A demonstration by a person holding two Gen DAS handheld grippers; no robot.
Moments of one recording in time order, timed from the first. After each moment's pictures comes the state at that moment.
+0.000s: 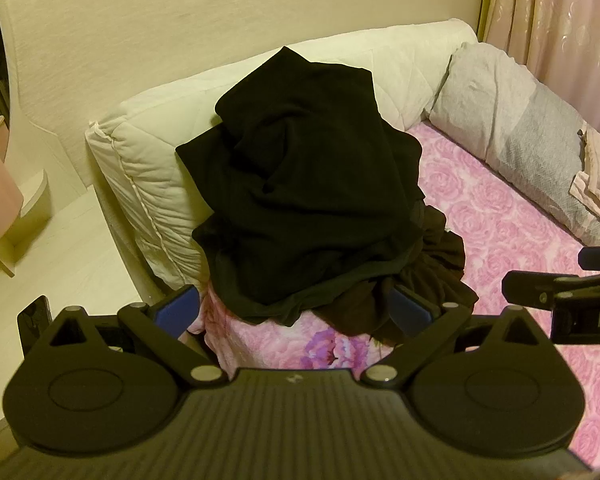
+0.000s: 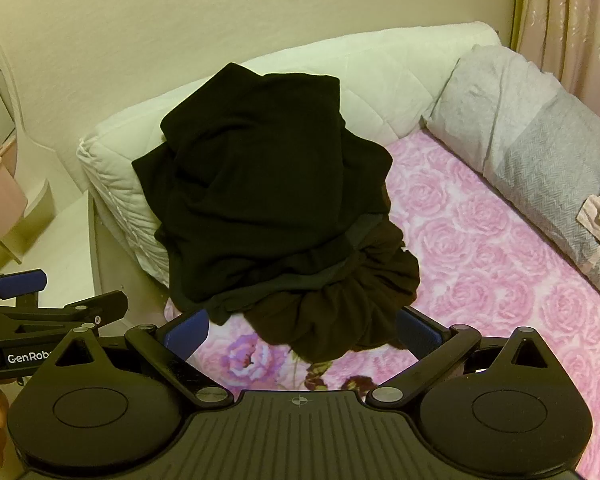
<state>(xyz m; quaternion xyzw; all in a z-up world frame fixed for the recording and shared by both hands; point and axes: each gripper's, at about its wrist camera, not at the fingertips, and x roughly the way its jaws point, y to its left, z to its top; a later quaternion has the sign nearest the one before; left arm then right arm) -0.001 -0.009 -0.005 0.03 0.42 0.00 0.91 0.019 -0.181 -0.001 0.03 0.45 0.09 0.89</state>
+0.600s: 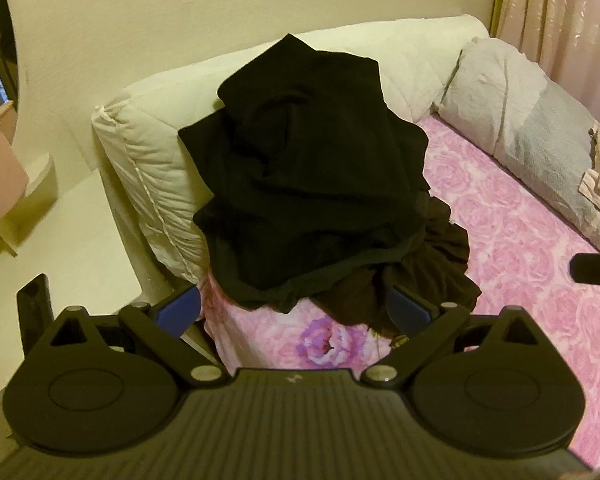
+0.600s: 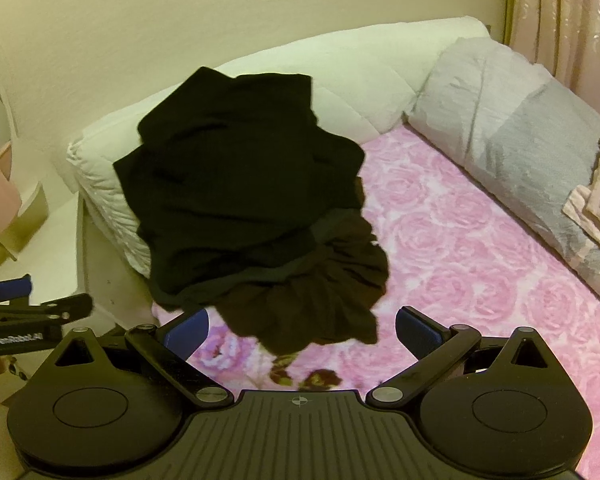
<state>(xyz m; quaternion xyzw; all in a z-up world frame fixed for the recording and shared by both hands) -0.013 -0.031 -0.020 0.03 0.42 0.03 0.91 0.013 -0.257 -0.008 0.03 0.44 0.10 0.89</state>
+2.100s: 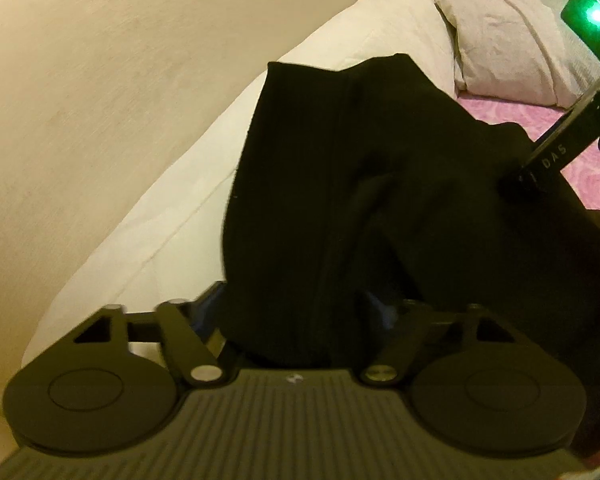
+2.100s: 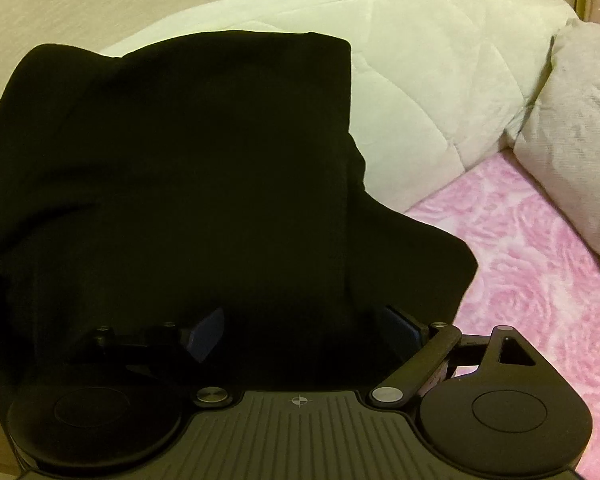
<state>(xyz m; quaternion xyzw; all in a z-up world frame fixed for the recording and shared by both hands) 0.295 0.010 -0.119 0.27 0.33 -0.08 0.90 0.391 -0.180 -0.185 0.04 0.47 0.14 0.87</state>
